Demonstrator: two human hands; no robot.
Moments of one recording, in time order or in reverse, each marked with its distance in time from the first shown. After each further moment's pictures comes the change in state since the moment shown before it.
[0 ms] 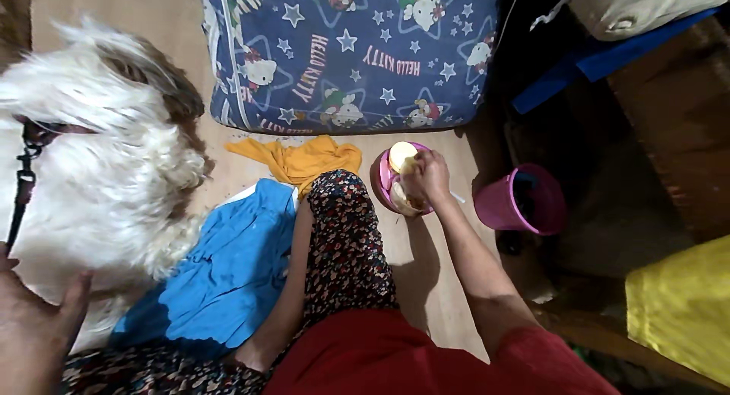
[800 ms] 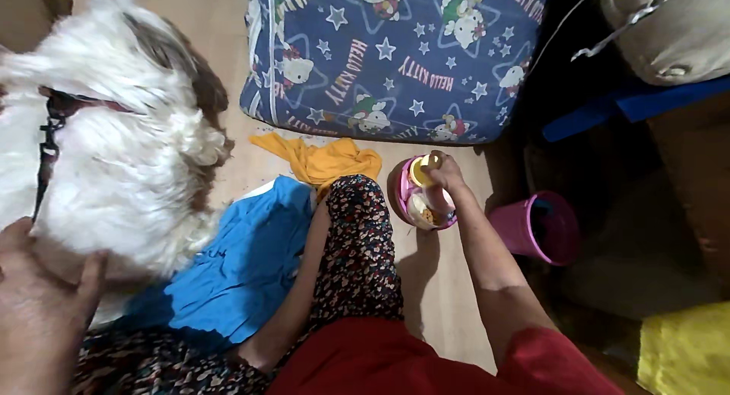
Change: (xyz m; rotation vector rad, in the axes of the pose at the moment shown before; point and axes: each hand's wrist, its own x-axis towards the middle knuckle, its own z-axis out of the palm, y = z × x) left_hand 0.000 -0.020 0.017 -0.077 0.070 -0.041; right_hand 0.075 0.017 0.019 0.074 -0.257 0.268
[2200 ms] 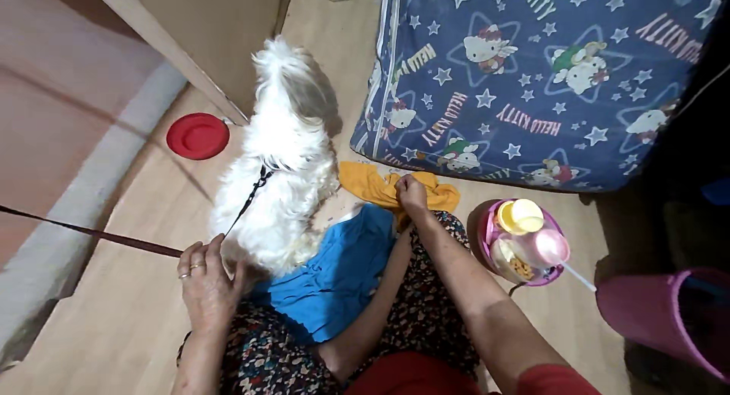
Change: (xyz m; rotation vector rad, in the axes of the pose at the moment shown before) left_hand -0.026 0.017 -0.019 0.153 0.240 0.118; right_hand -0.032 -0.221 0.151 0.231 -0.144 -0.336
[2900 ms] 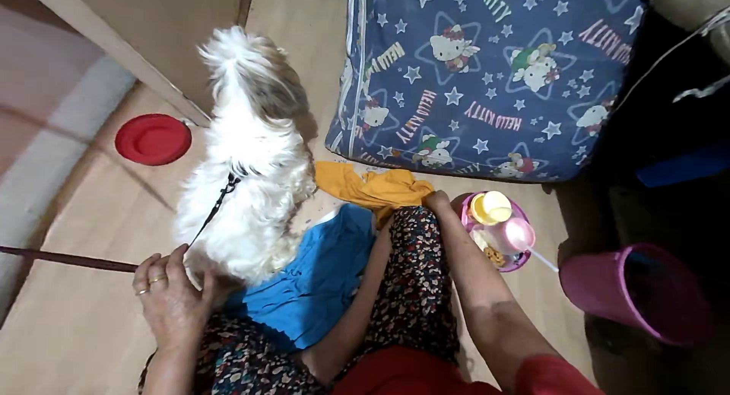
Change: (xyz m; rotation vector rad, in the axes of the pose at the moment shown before) left_hand 0.001 -0.003 0.005 -0.033 0.013 -0.019; right_hand -0.014 0.074 -0.073 -0.095 -0.035 0.587
